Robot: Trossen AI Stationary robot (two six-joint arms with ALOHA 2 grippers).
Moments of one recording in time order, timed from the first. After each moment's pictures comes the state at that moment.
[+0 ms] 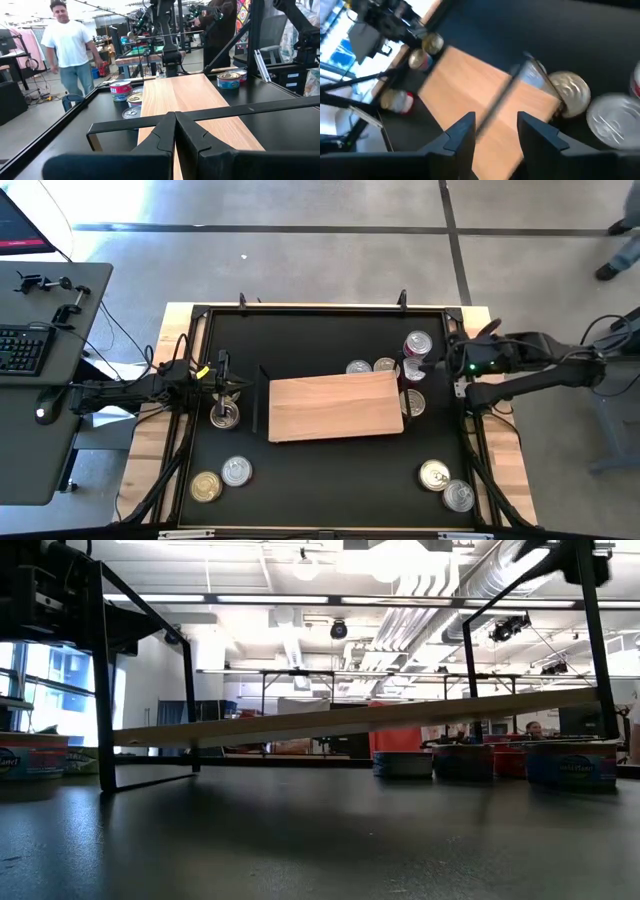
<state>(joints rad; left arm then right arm) 0.11 0.07 0.01 0.06 0.07 0.14 0.10 0.74 1.04 -1.00 0.27 0.95</state>
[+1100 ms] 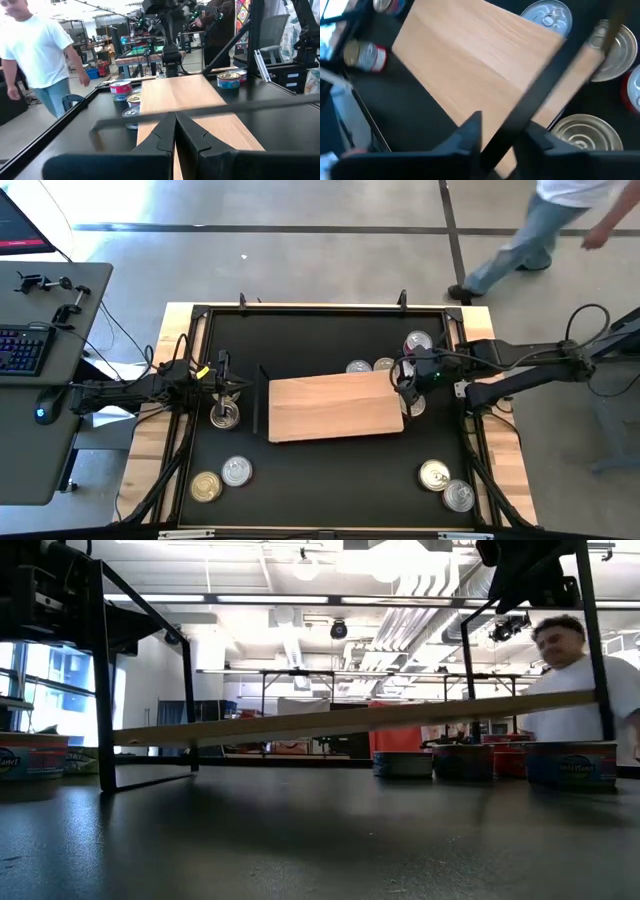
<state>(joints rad) 0.11 0.07 0.01 0.06 0.07 0.14 0.08 1.01 1.03 -0.94 0.08 0.97</state>
